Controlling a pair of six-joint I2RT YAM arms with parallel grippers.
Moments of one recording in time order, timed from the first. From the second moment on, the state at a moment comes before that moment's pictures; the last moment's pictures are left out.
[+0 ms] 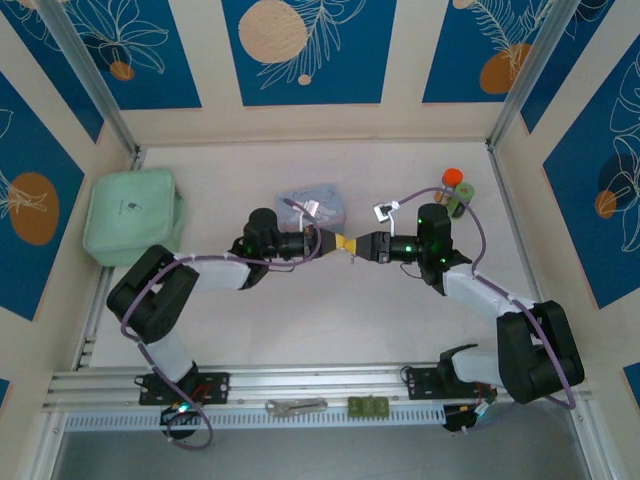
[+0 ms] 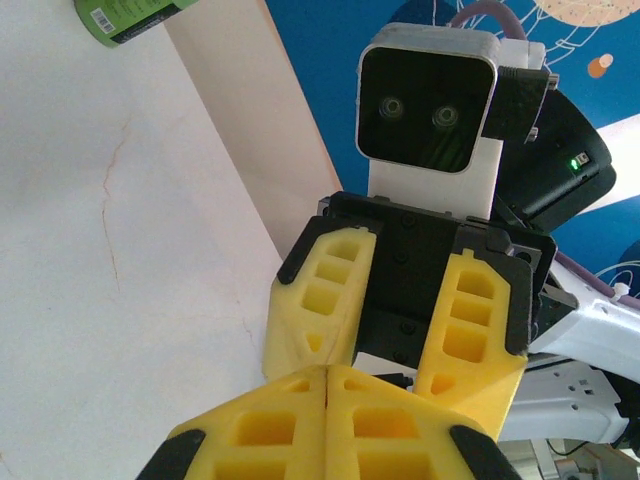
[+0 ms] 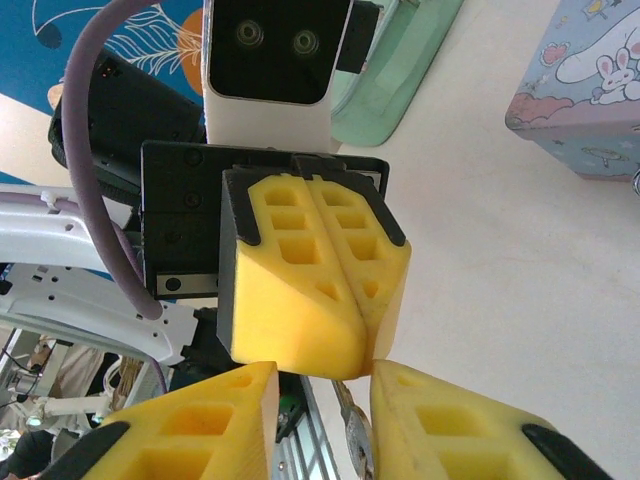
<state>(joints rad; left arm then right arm) -0.64 1.71 0.78 0.88 0.84 -1.10 0.28 1.26 0.58 0.32 -1.07 0.68</state>
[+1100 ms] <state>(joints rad) -0.64 1.71 0.78 0.87 0.82 -1.10 0.27 1.24 0.55 0.26 -1.06 0.64</state>
